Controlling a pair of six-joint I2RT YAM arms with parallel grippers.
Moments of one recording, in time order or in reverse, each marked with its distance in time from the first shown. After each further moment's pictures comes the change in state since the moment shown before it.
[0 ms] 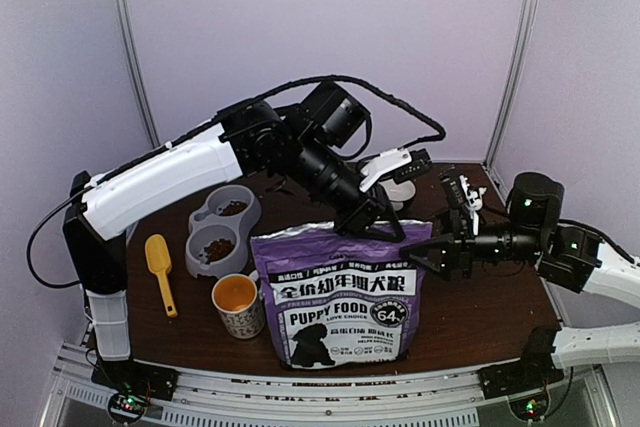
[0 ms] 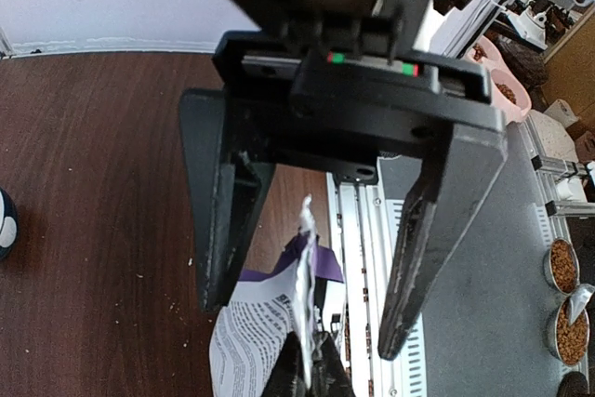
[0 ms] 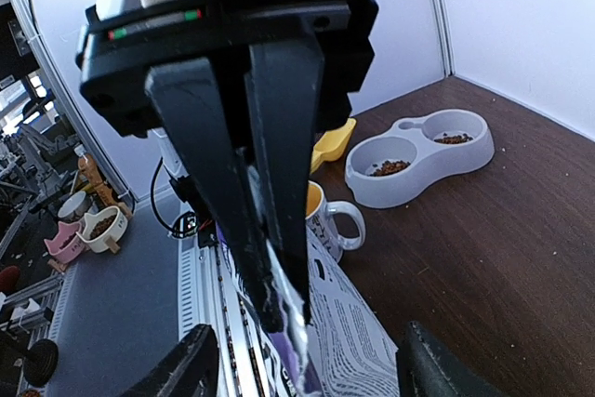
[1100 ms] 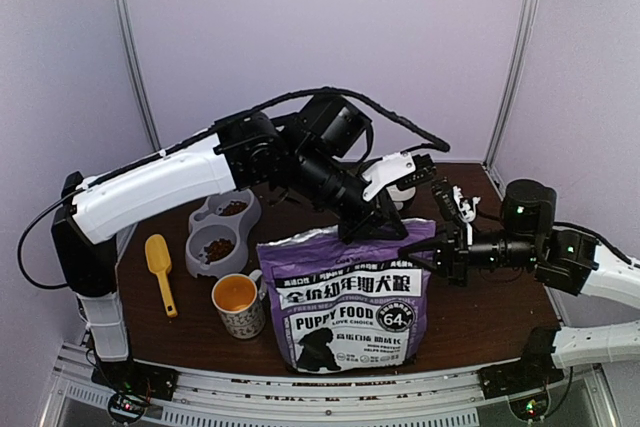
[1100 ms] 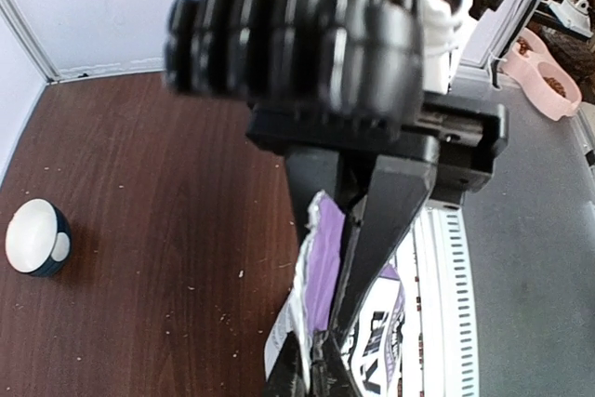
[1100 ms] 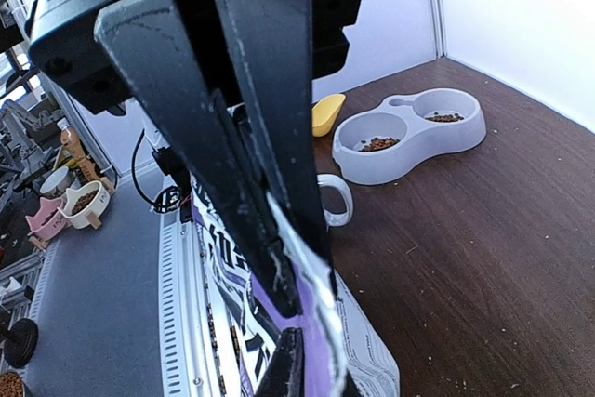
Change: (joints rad) left arm -0.029 -0.056 -0.110 0.100 -0.167 0.053; right arm 0.018 0.014 -0.019 -0.054 0.052 -0.077
